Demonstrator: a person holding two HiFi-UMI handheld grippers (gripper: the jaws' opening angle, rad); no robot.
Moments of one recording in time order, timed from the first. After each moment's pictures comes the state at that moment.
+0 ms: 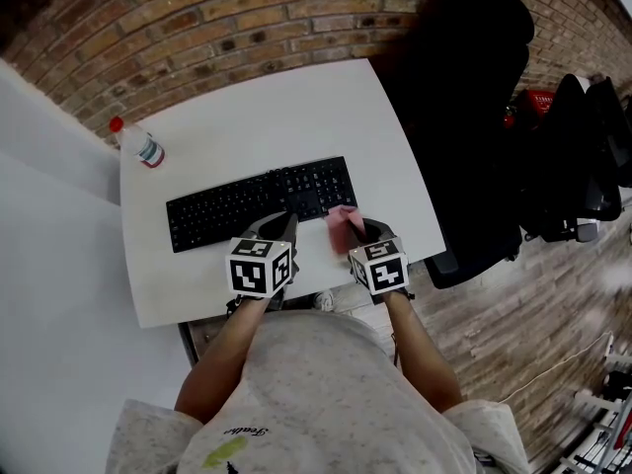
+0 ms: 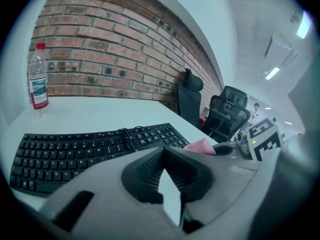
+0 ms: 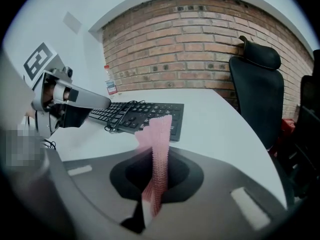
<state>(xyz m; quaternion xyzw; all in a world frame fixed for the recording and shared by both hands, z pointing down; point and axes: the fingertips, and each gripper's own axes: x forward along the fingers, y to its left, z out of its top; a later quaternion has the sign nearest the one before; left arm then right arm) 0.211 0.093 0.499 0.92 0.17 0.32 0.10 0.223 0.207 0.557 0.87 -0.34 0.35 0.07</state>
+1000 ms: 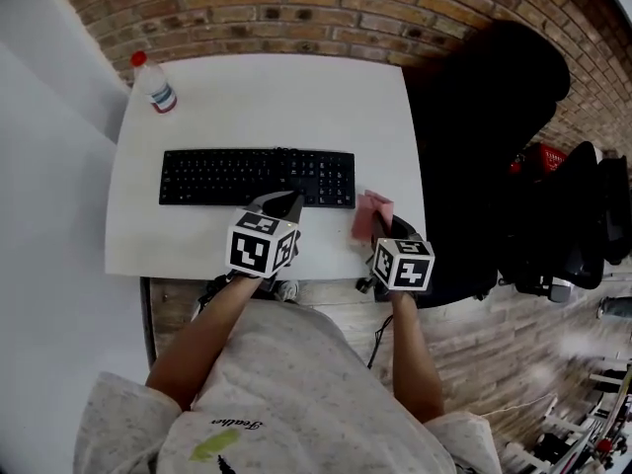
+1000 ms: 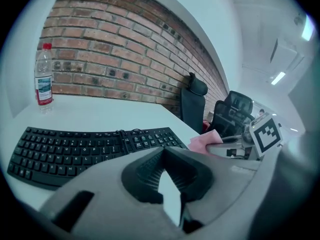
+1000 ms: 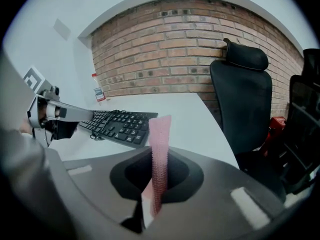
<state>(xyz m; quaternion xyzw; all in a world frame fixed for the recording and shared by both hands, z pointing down) 0.218 0.109 0.496 0.93 0.14 0.30 0.13 0.262 0.271 0.532 0.89 -0.30 0.34 0.06</state>
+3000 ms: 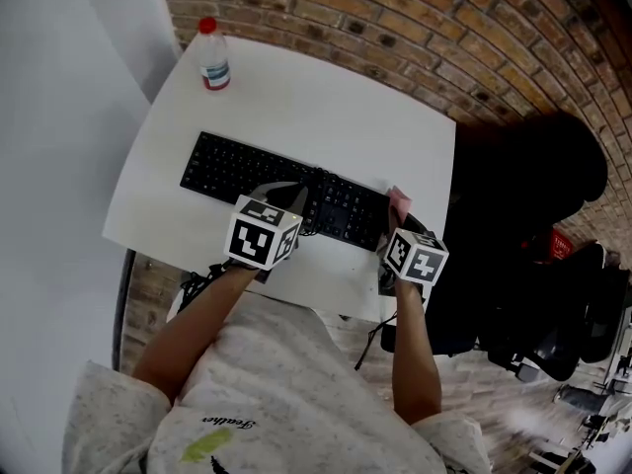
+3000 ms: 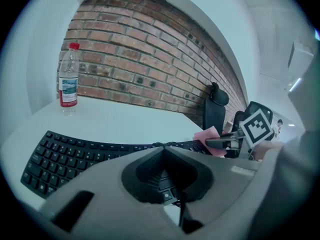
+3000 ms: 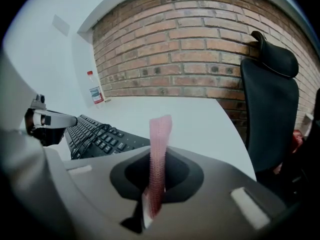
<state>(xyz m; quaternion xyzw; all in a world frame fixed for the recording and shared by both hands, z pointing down) 0.245 0.016 0.498 0.95 0.04 0.28 0.16 0.354 0.186 0.533 0.87 -0.35 0.35 0.08</state>
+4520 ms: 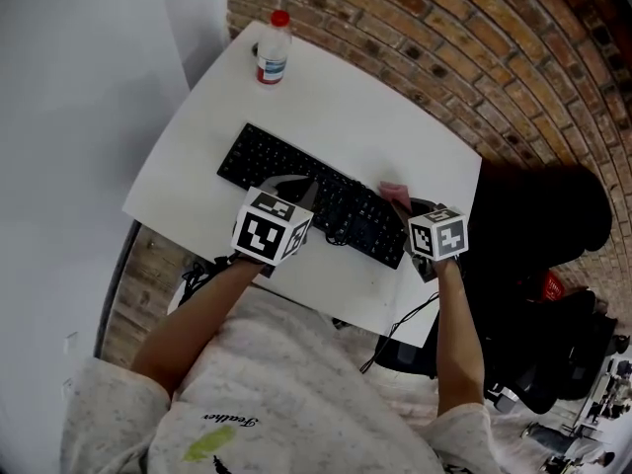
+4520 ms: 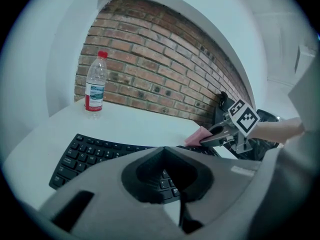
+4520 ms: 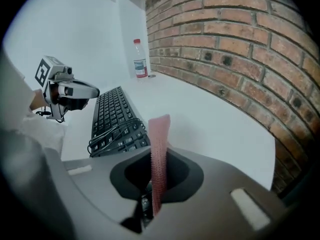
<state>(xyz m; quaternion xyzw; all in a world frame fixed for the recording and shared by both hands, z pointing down) 0.213 -0.046 0.487 0.95 -0.01 0.25 0.18 0.341 0.088 0.533 0.68 -0.56 0.37 0.28</state>
